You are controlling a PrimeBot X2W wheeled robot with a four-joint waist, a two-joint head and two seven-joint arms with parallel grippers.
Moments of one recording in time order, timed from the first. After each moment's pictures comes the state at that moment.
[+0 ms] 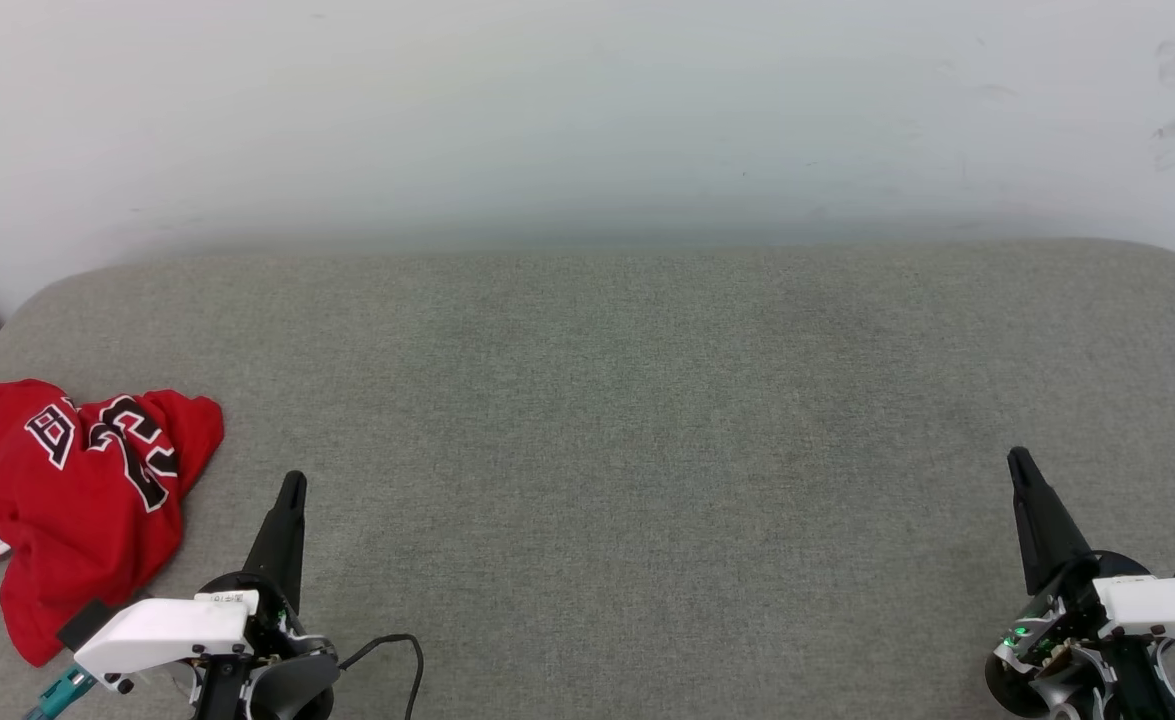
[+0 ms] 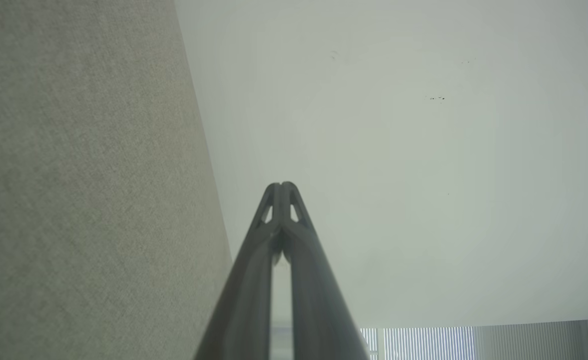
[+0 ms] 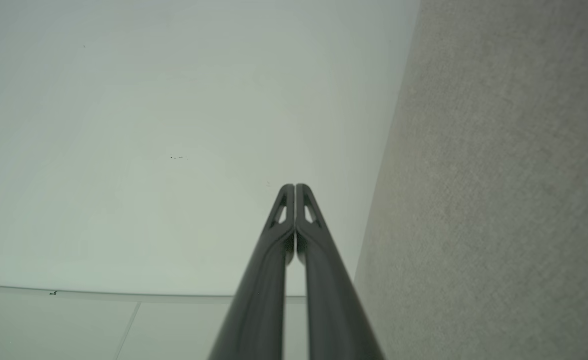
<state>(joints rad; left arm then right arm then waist) -0.11 0.05 0.11 0.25 -1.61 -0.13 0.11 -0.10 -0.05 -0.12 0.25 1.61 0.13 0.11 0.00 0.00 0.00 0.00</state>
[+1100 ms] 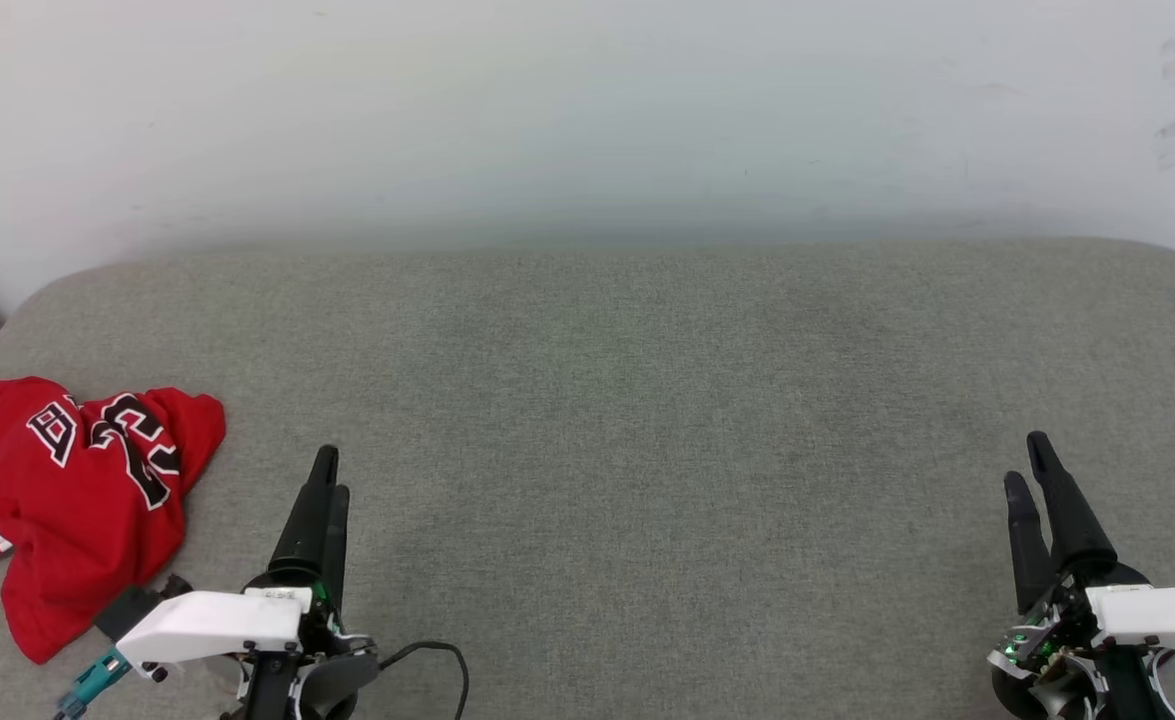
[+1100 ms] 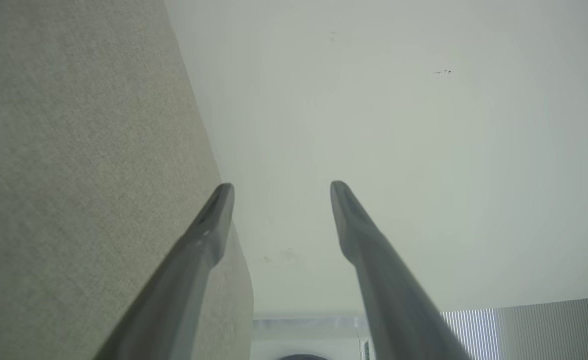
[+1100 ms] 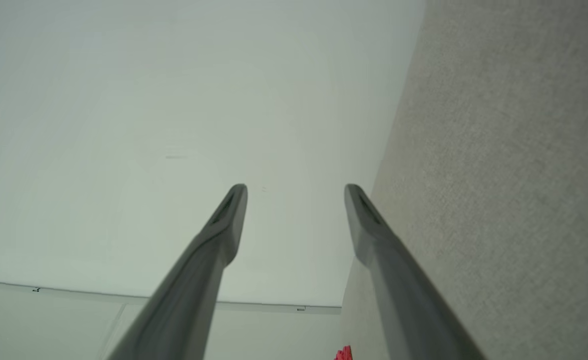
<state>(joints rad) -0.09 0.05 0.02 0.22 -1.56 -0.13 0.04 -0.07 -0.05 -0.09 0.20 1.58 0.13 0.05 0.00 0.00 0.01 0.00</state>
